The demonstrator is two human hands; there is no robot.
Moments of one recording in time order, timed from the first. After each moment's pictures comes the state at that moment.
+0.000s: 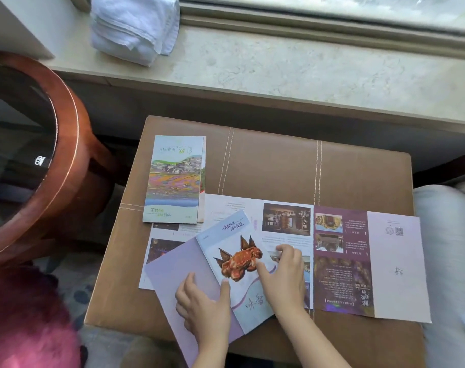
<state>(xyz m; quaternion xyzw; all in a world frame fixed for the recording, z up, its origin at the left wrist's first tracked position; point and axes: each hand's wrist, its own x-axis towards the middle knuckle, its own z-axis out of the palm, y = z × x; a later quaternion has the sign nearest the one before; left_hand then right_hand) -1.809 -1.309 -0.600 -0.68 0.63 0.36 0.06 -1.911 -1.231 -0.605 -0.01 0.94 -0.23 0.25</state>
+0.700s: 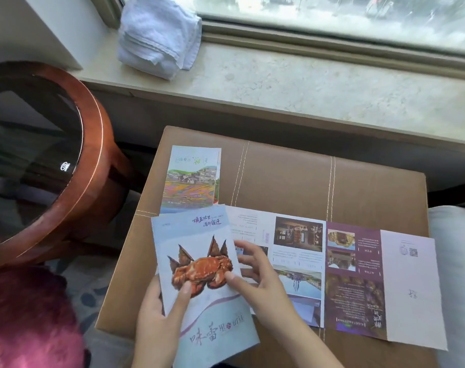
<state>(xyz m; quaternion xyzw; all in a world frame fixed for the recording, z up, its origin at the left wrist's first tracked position) -1.774 -1.393 -0.517 -0.53 0.59 0.60 -0.12 -1.903 -1.277 -0.542 -0.08 0.68 -0.55 0.48</state>
